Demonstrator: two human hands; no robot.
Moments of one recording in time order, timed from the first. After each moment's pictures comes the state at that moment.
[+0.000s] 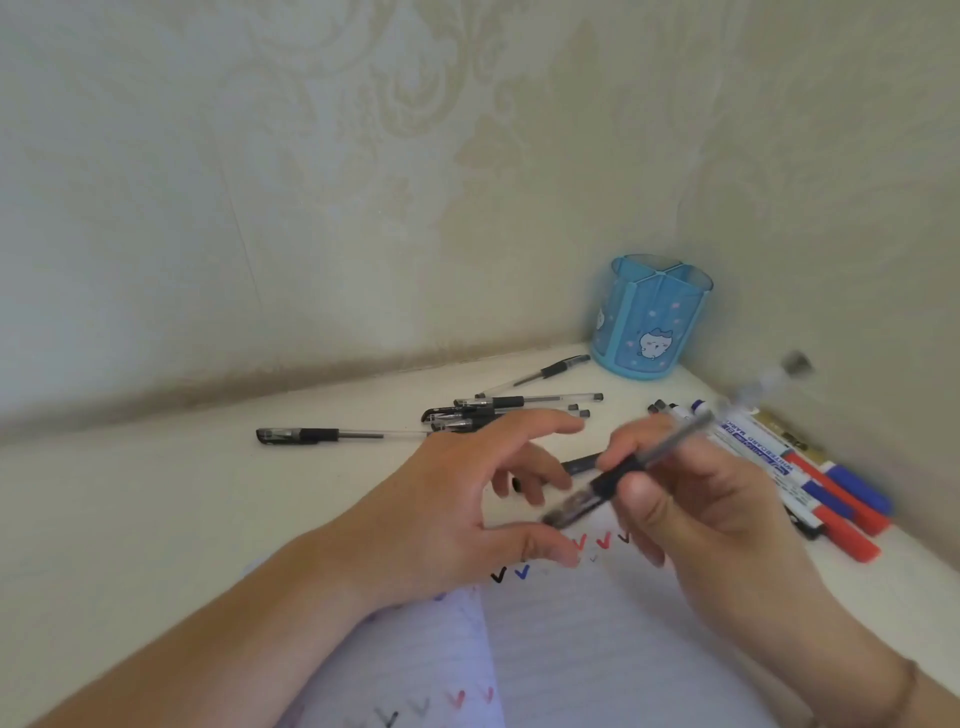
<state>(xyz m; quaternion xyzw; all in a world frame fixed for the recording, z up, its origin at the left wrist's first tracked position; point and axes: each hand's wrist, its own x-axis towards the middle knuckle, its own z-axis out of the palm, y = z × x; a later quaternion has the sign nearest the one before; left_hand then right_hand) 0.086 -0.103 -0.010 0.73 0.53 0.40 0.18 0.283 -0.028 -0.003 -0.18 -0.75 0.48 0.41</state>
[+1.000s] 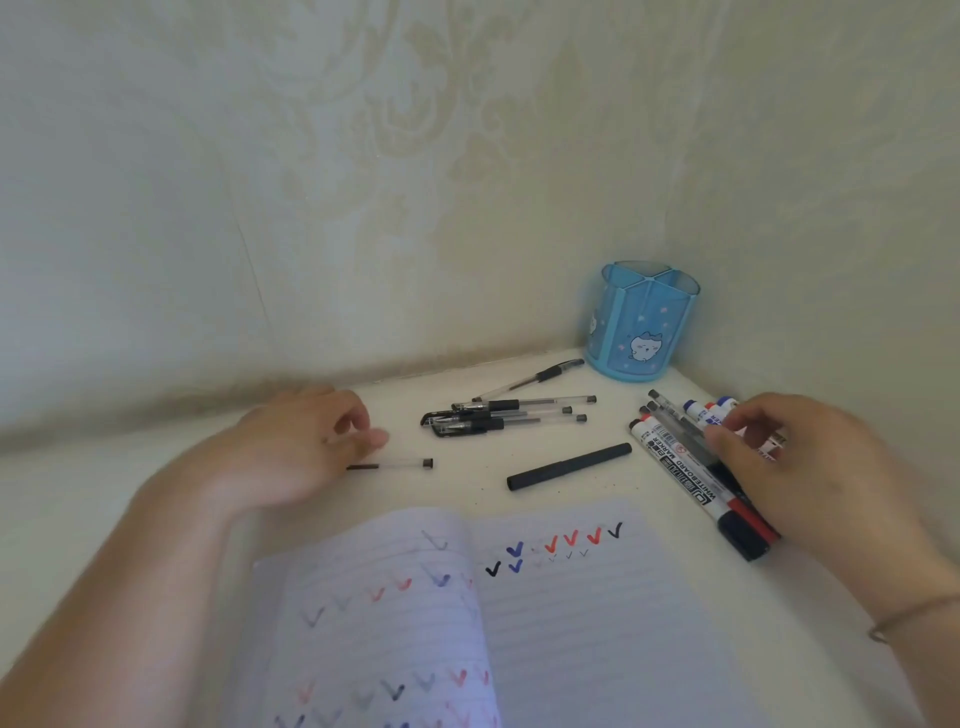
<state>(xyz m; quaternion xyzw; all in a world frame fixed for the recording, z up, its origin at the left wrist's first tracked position) -0.021 -0.111 -0.008 0.56 0.81 0.15 0.09 0.338 0.041 0.002 -0.55 -0.78 0.06 0.28</state>
